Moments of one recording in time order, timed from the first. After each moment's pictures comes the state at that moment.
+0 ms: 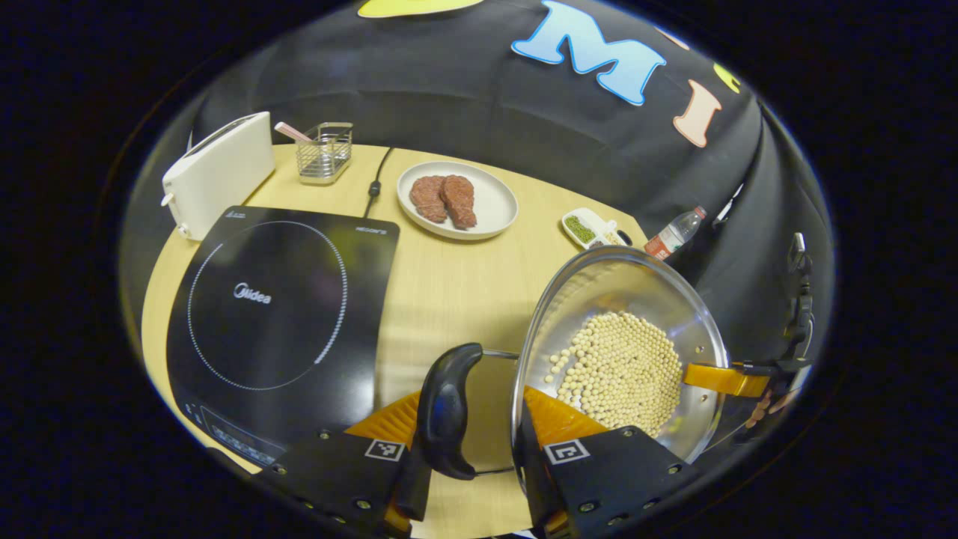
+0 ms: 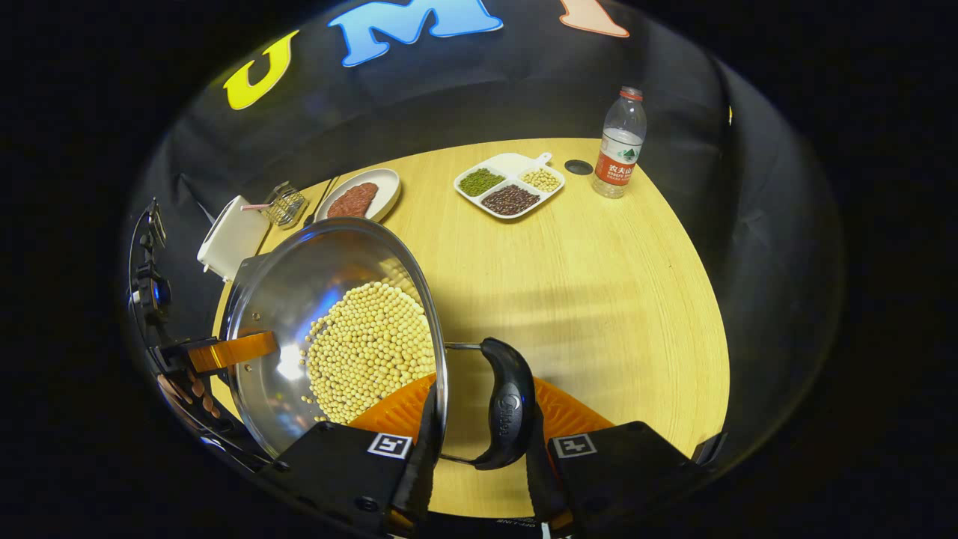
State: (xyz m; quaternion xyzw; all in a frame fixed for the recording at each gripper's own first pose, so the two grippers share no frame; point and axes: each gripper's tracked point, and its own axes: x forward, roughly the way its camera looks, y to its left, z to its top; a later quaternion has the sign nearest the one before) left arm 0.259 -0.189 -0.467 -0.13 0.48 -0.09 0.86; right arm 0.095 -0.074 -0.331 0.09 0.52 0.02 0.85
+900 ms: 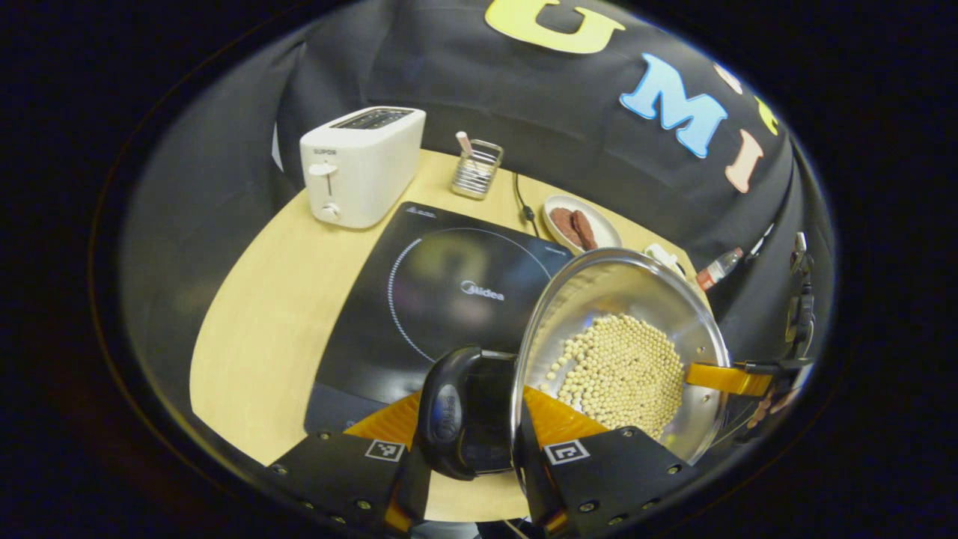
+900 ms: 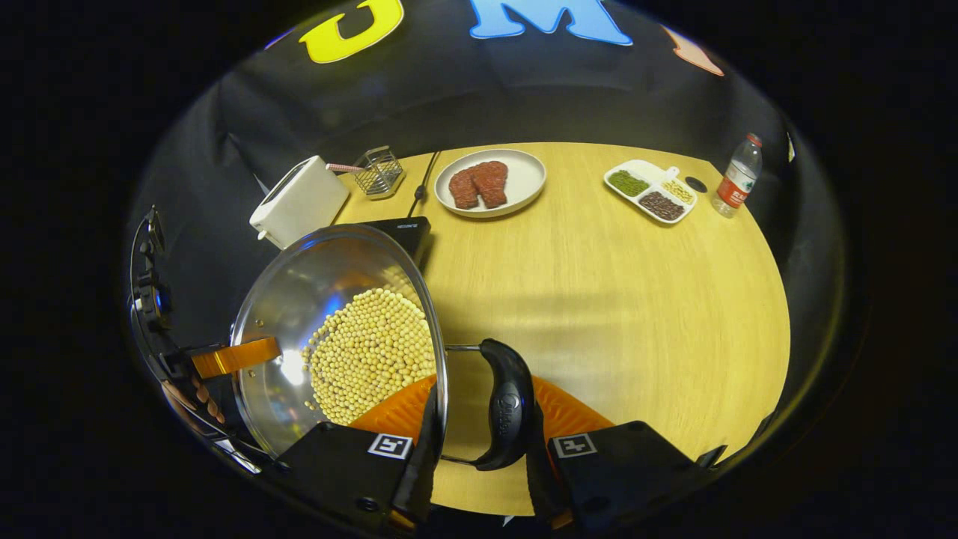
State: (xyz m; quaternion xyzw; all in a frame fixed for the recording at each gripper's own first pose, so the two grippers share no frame) left arm 0.250 -0.188 -0.462 -0.15 0.46 0.00 0.87; right arm 0.112 0.143 -0.327 0.07 0.52 0.10 0.85
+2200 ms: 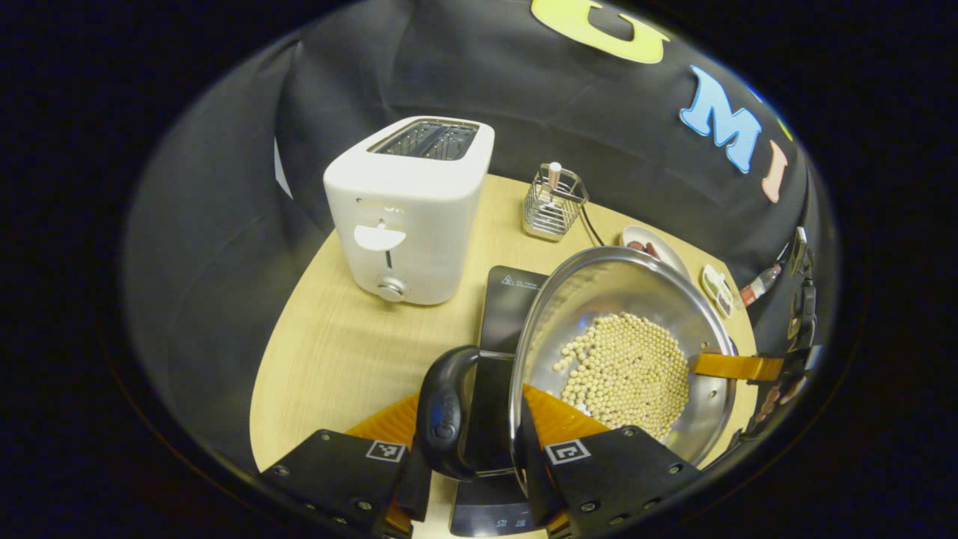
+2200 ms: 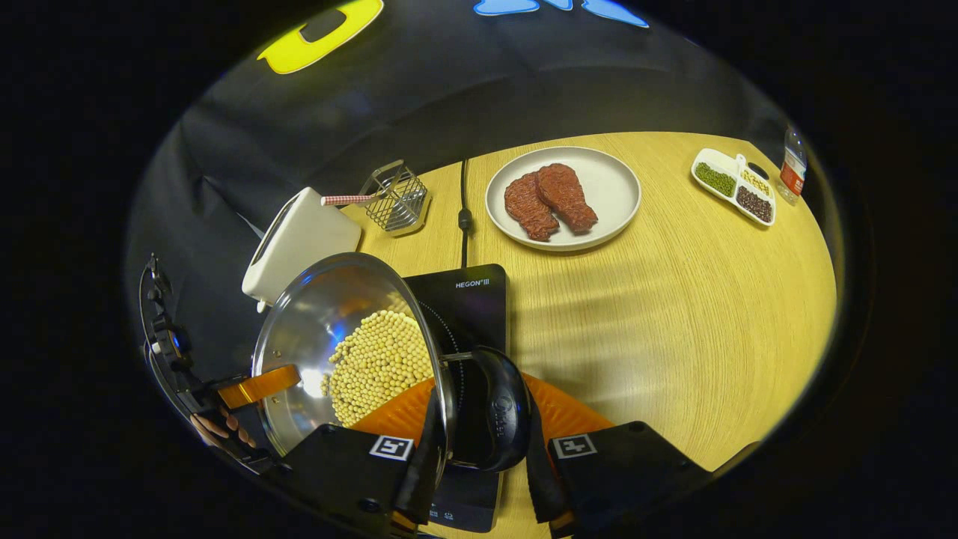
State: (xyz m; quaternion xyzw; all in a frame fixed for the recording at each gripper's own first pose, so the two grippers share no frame) left arm 0.250 -0.176 -0.458 -0.11 0.46 0.00 0.88; right arm 0.221 0.266 -0.370 0.17 0.51 0.09 0.84
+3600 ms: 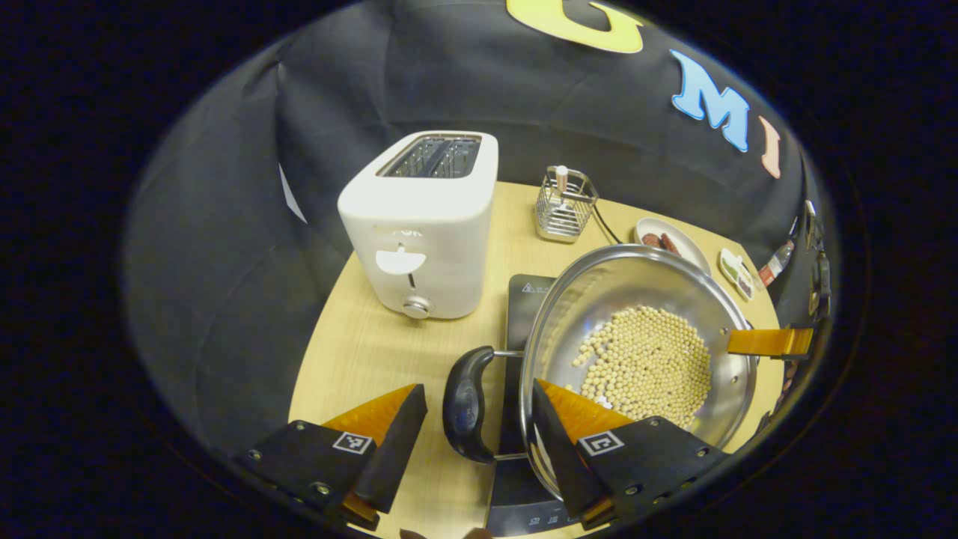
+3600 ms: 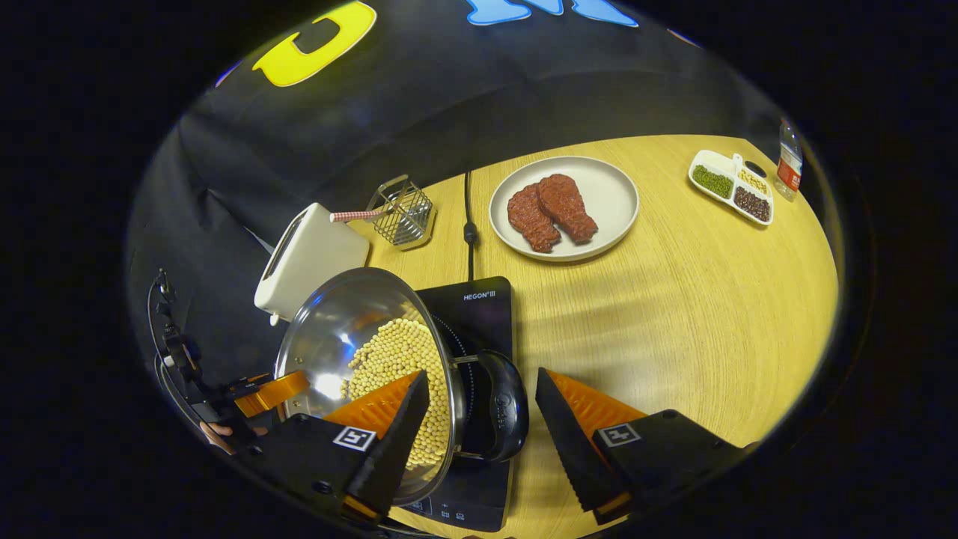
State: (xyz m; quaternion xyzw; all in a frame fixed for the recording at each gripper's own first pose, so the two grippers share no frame) left arm 0.239 -0.155 -0.432 -0.04 0.45 0.02 0.89; right arm 0.222 0.261 -0.347 0.19 0.48 0.09 0.85
